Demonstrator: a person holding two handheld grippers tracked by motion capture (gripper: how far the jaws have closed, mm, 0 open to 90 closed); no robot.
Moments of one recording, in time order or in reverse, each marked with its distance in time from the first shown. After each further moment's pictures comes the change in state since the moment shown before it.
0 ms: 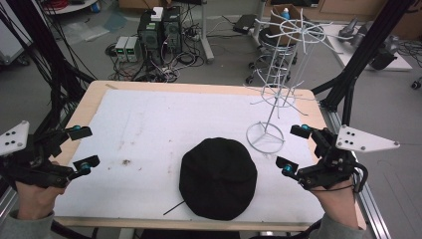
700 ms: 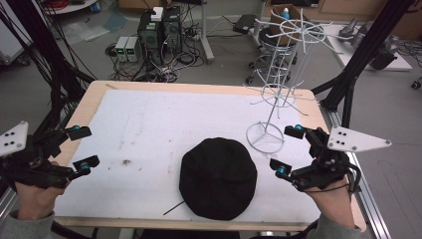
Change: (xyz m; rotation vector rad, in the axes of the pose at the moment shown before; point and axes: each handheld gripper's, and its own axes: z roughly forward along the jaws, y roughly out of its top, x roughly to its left) left arm -0.002 0.000 -0.001 -0.004 0.009 0.006; right arm 0.007 0.003 0.011 0.031 0.023 -0.028
